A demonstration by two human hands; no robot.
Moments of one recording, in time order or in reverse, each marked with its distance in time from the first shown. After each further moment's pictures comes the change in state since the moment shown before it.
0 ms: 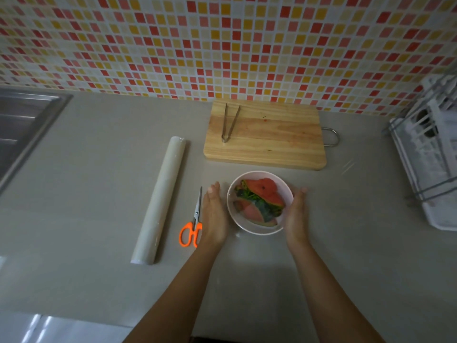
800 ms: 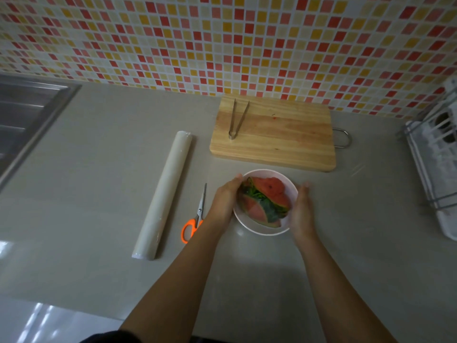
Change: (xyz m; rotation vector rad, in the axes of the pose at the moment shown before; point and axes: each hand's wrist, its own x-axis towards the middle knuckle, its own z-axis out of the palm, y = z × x) left_hand 0.030 0.018 0.011 -0.184 -0.259 -0.245; right_hand 0.021 0.006 -0.004 -0.165 -0.035 0.071
